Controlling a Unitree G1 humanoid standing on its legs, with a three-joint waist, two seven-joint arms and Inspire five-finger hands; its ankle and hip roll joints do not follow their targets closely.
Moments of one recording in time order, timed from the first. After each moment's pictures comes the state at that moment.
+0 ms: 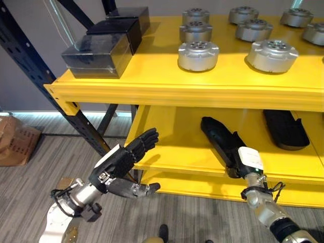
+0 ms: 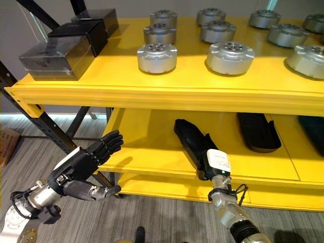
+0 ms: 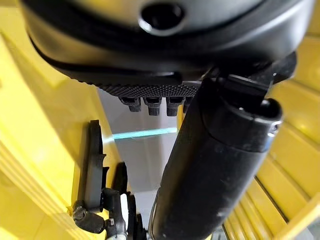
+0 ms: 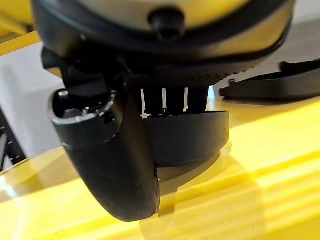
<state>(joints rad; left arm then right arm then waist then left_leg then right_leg) 0.24 0.67 -0.04 -0.13 -0.66 -0.42 -0.67 -0.20 -0.52 0.41 0.54 -0.54 0.08 -0.51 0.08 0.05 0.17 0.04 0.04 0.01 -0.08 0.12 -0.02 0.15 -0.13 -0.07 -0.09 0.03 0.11</state>
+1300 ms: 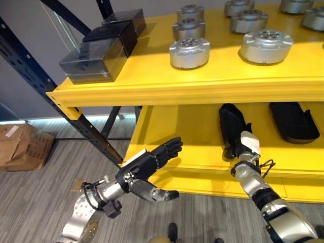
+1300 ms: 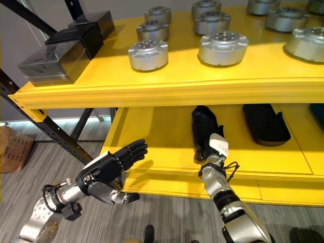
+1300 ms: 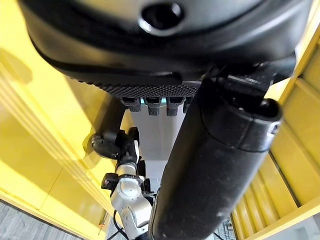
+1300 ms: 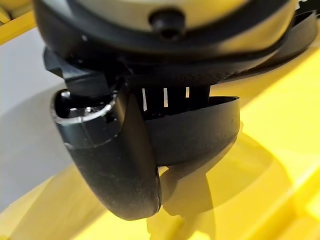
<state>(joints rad) 0.12 0.63 -0.23 -0.08 -0.66 -0.35 -0.69 -0.54 -0.42 0.41 0.79 -0.33 0.24 -0.49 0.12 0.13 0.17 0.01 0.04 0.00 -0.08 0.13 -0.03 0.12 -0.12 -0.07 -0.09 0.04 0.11</state>
